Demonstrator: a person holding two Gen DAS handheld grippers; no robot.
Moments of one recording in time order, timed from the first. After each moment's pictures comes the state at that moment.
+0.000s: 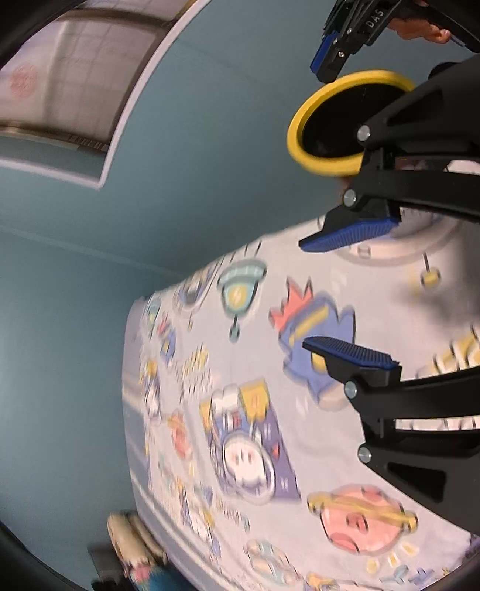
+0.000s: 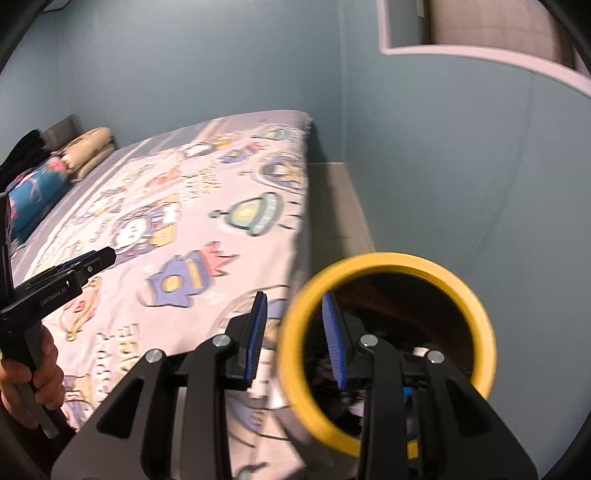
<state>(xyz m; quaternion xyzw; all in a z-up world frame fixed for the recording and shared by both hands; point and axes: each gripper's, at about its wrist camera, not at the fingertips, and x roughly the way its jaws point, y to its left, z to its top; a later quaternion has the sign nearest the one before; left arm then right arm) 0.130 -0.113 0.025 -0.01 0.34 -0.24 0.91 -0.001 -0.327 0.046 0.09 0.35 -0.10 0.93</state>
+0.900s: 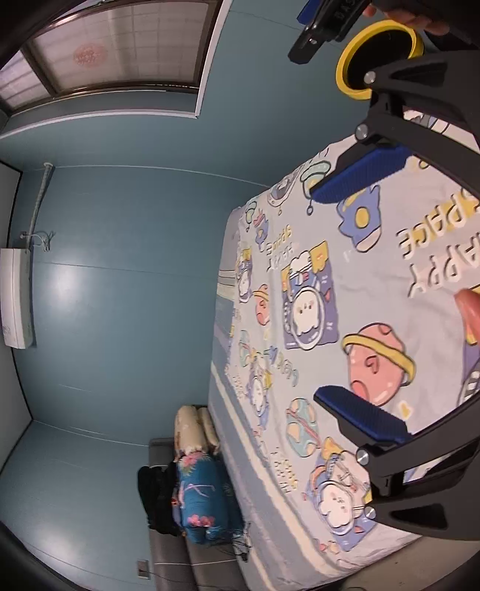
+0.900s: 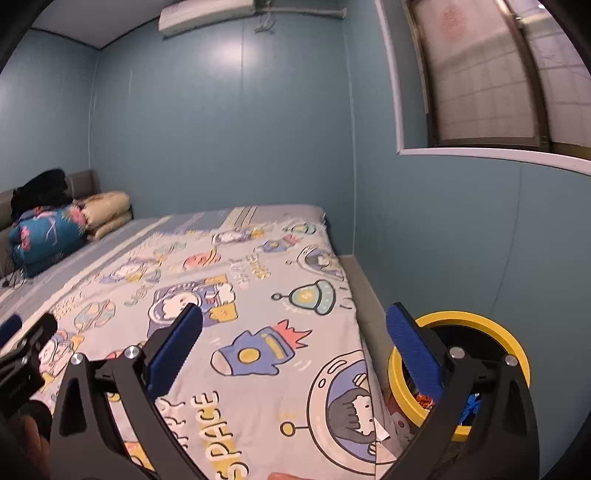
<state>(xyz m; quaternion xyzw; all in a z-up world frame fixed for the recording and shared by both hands) 0.005 0.051 0.063 -0.03 0.16 -0.07 0.98 -0.045 -0.179 0.071 0.05 0.14 -0.16 0.98</state>
